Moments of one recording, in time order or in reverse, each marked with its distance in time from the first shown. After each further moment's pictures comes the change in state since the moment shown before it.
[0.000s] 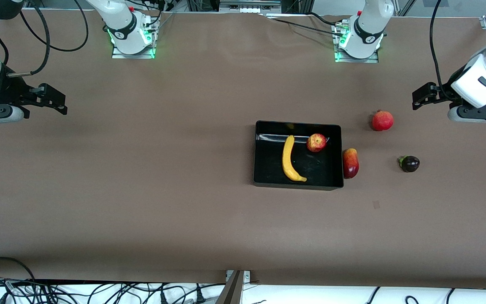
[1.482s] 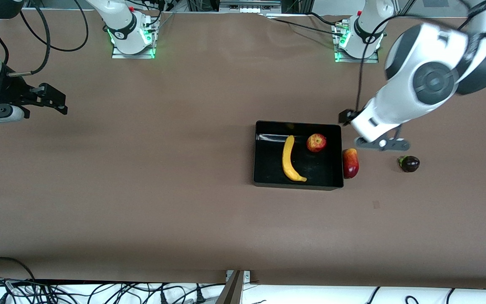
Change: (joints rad) left arm -0.140 0.249 -0.123 0.007 -0.006 0.108 -0.252; right arm 0.000 -0.001 0.002 0.001 0.000 0.000 0.000
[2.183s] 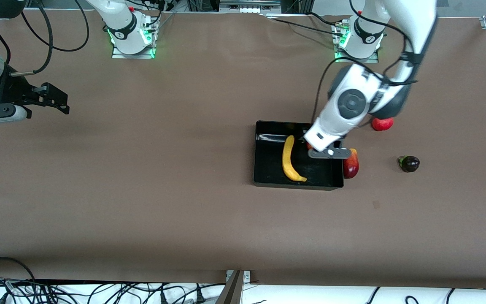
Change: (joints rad) left arm -0.151 0.077 -0.006 -0.375 0.046 0.545 -0.227; right arm 0.005 0.000 0.003 0.000 0.000 0.001 0.000
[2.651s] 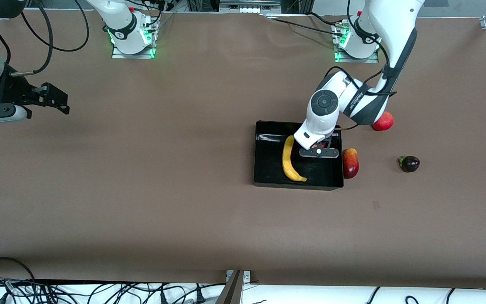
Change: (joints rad) left arm -0.006 0.087 0.009 -0.034 0.215 0.097 -0.104; right arm 0.000 0.000 0.001 0.000 0.000 0.001 0.000
